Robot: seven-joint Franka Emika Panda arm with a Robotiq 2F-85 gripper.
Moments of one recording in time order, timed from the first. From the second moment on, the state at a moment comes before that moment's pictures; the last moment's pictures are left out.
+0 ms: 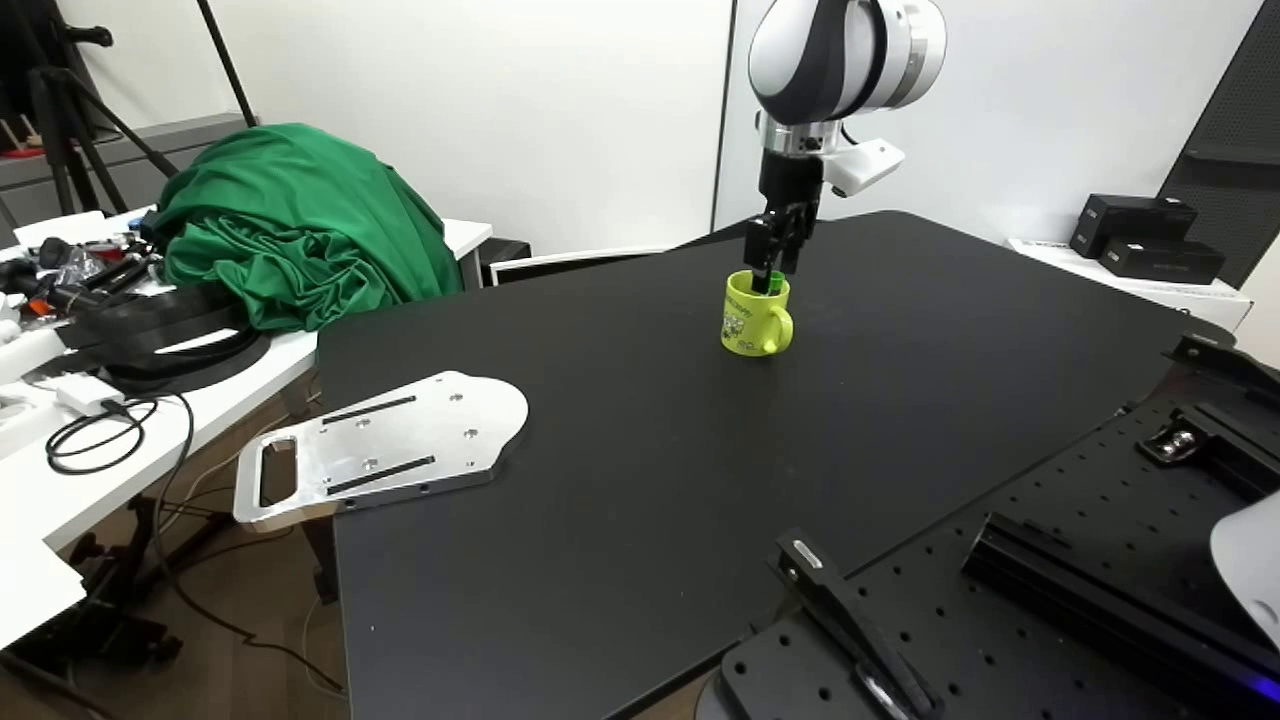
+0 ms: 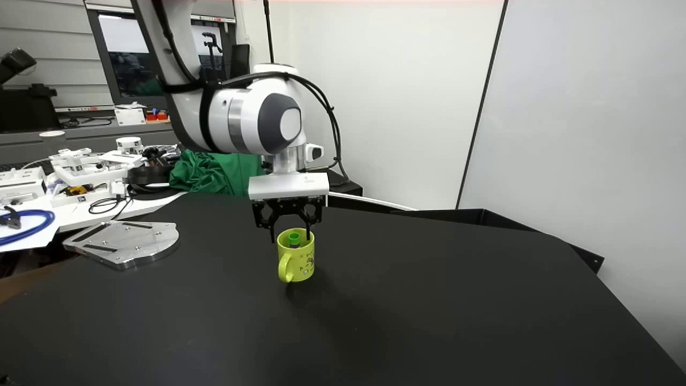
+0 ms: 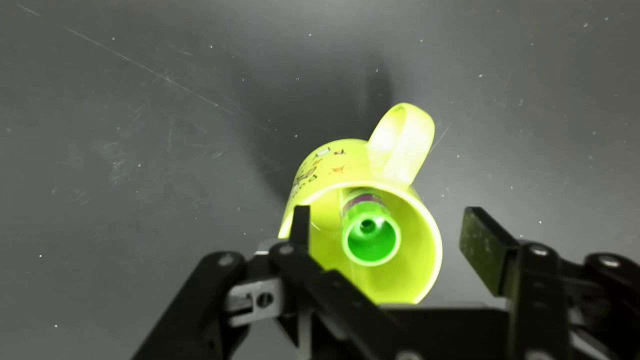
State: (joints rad) arm -0.12 0.58 0.01 -2.22 -0.08 2.83 -0.41
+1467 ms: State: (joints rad) arm -0.20 0.38 0.06 -2.25 -0.04 2.78 -0.42
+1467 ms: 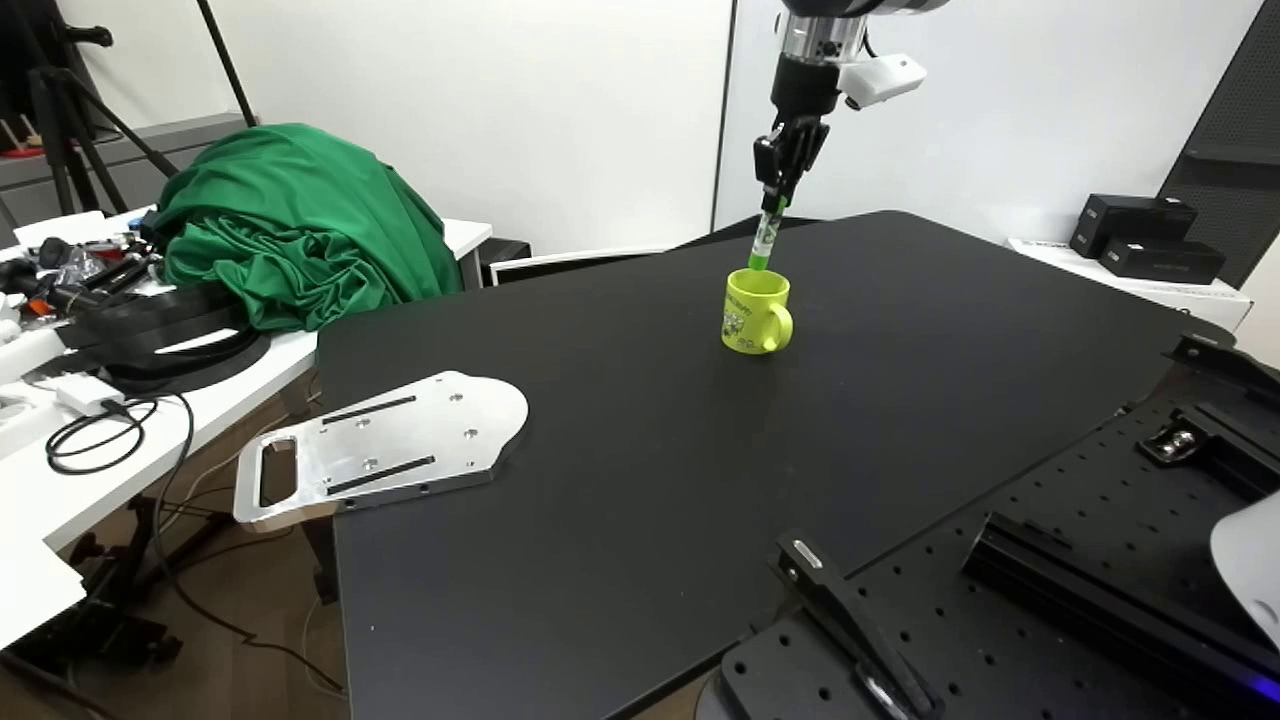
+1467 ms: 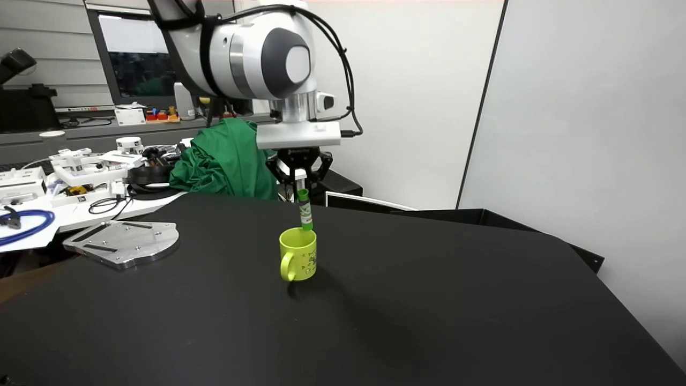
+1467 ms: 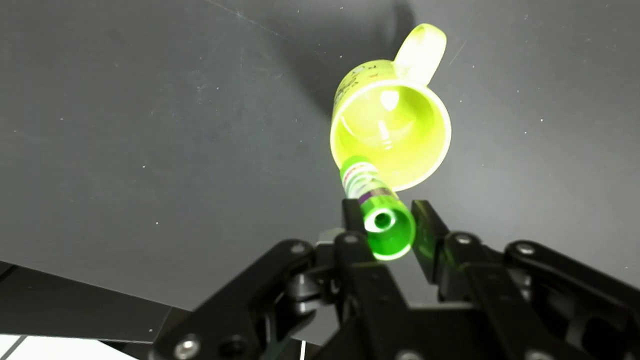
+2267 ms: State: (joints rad) arm -0.27 0.25 -0.03 -2.25 0.06 2.53 -0.53
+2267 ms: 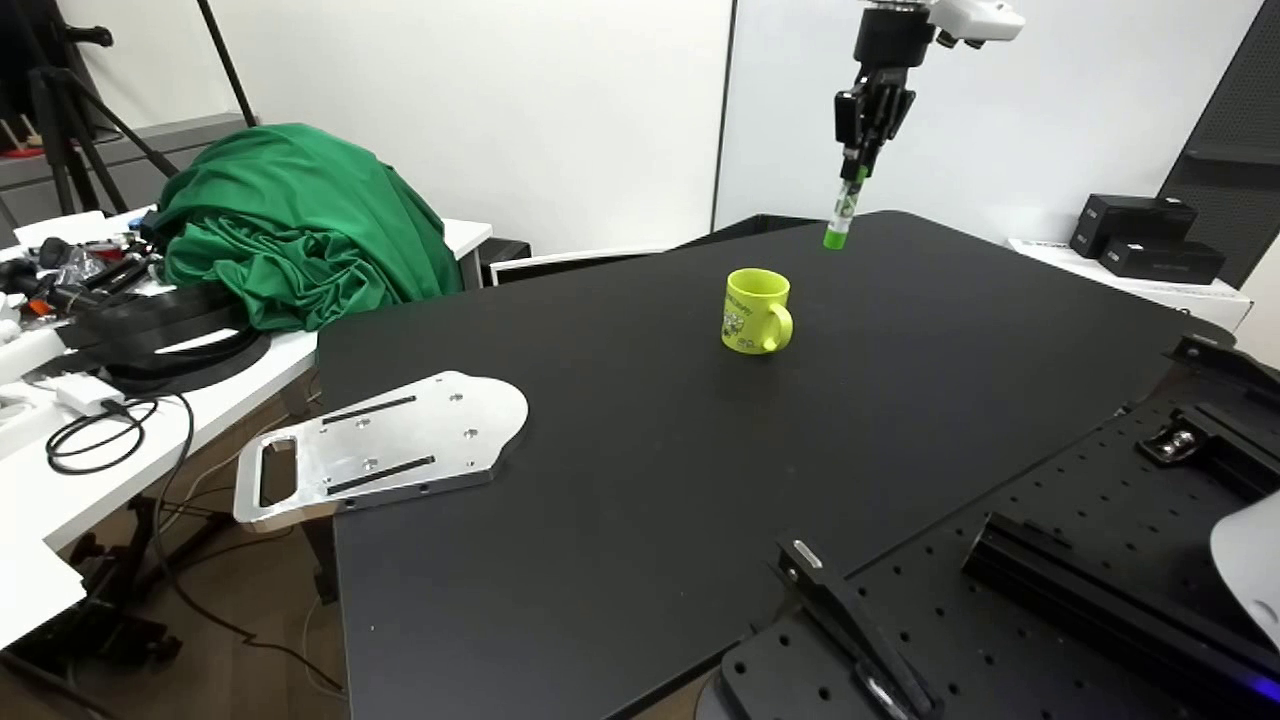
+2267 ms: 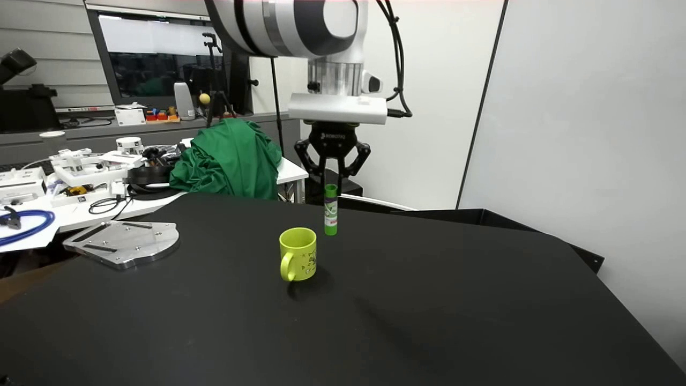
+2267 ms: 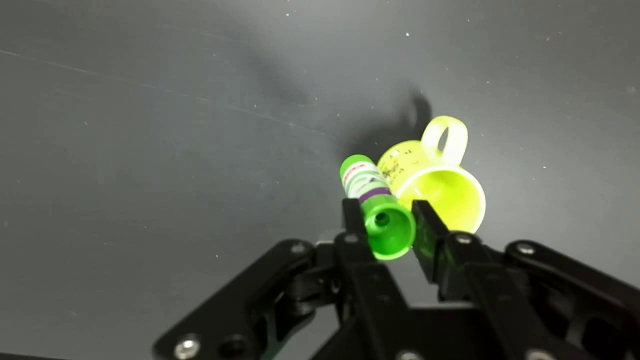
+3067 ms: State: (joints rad) arm -0.53 0.58 0.15 -2.15 0.34 2.92 -0.74
